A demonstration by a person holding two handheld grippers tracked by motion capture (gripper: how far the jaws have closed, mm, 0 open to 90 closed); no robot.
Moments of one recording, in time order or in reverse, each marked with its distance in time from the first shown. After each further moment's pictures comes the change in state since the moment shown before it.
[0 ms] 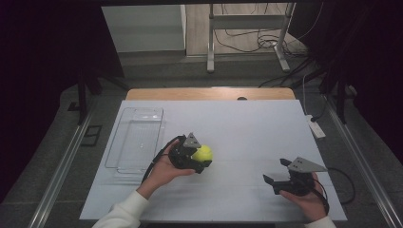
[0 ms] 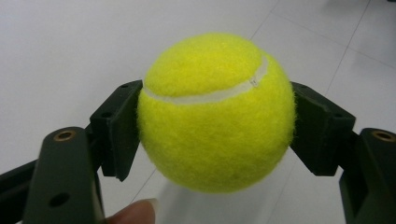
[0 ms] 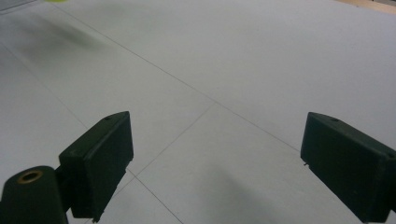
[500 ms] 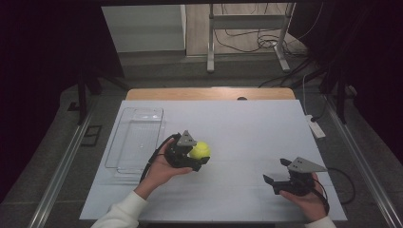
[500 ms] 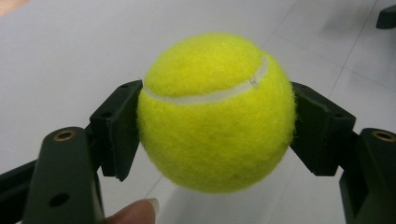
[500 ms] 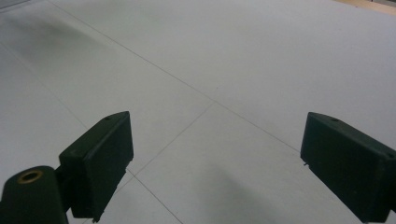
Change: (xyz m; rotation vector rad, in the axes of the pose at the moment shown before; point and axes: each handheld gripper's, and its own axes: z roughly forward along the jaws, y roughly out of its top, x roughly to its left) left arm 0.003 -0.001 -0.015 -0.069 0.024 -0.027; right arm 0.000 0.000 0.000 0.003 -0.004 -0.006
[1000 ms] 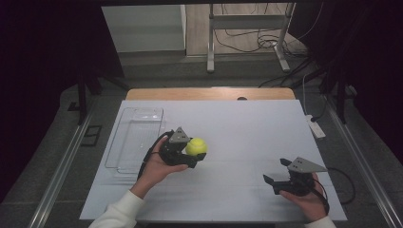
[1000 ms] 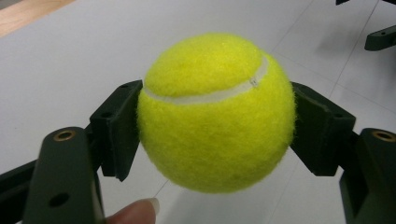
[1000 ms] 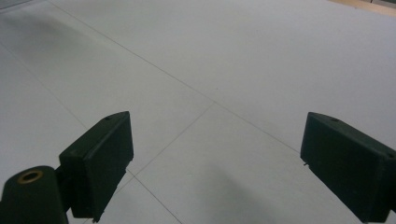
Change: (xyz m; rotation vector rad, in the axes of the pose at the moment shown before) left arm 0.008 -0.001 -0.015 -0.053 -0.001 -0.033; right arm 0.000 0.000 -0.001 -0.003 -0.003 -0.004
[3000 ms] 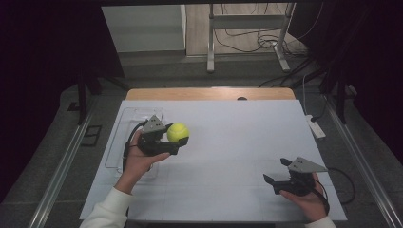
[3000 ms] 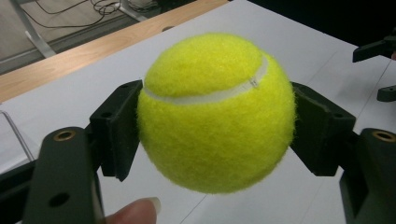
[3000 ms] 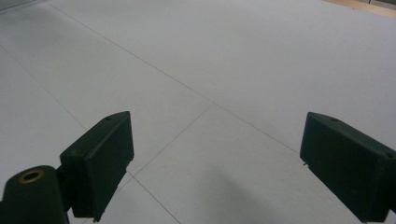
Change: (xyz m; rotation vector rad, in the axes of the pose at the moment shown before) left arm 0.031 0.001 -0.052 -0.154 0.094 -0.080; right arm 0.000 0.000 0.000 -0.005 -0.001 0.005
